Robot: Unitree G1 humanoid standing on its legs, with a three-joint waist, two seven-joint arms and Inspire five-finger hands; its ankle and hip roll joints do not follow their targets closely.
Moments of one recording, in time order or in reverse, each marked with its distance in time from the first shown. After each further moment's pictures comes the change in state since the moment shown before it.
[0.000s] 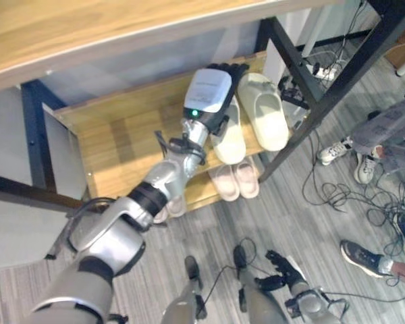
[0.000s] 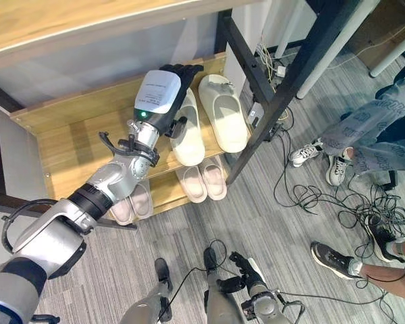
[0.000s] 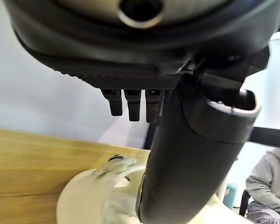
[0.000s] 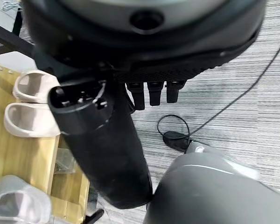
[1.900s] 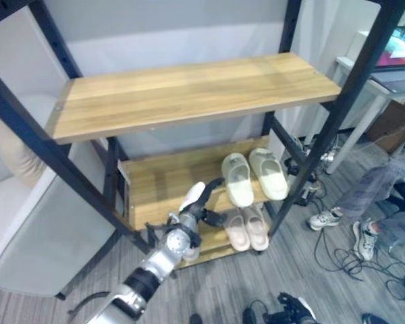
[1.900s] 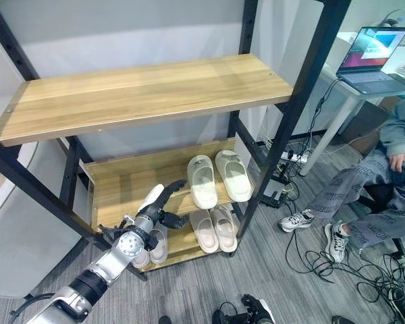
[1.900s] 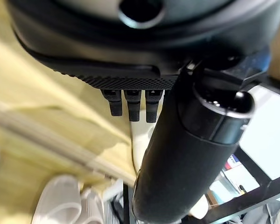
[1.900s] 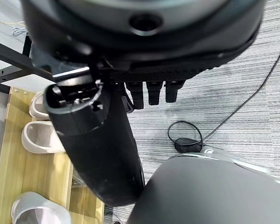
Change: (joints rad) left arm 0.691 -0.096 0.173 -0.155 -0.460 -0.082 -0.262; right arm 0.105 0.071 -0.091 0.171 -0.001 0.073 0.033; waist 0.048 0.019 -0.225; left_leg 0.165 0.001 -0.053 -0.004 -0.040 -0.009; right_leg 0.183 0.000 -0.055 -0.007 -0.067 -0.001
